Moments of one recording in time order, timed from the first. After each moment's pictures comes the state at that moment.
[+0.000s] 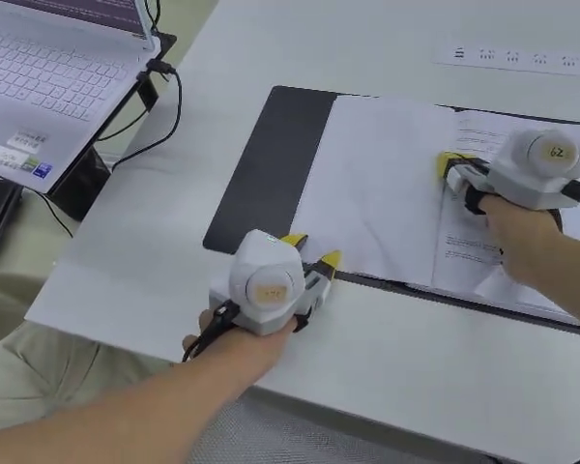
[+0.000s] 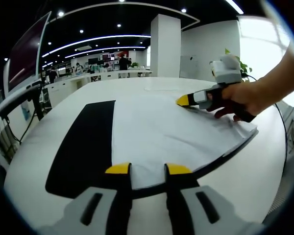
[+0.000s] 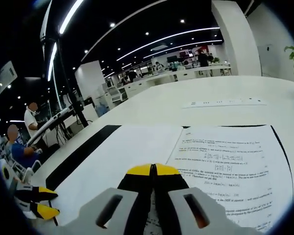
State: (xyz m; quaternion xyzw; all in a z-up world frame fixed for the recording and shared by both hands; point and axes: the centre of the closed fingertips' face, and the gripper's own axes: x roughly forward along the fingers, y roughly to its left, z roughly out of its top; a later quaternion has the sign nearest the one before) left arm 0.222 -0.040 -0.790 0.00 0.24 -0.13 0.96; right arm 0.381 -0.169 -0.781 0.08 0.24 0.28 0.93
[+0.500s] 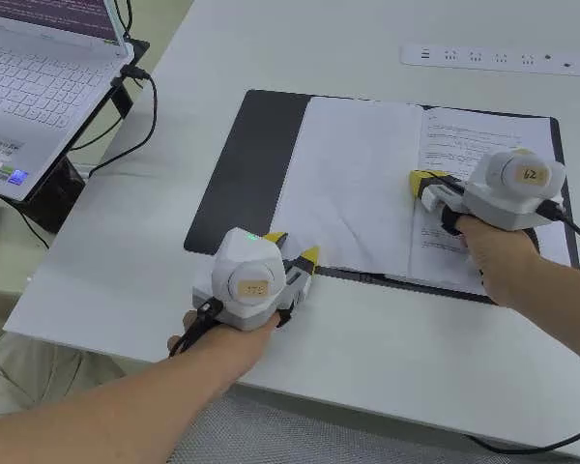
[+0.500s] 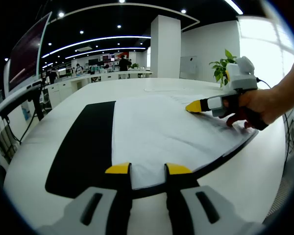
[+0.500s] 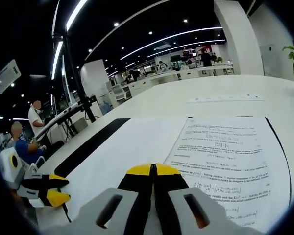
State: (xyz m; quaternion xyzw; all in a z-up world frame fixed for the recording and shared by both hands) left arm 0.222 -0.040 -0.790 0.00 0.23 -0.13 0.96; right arm 0.327 -0.170 -0.768 0.08 0.24 0.29 0.92
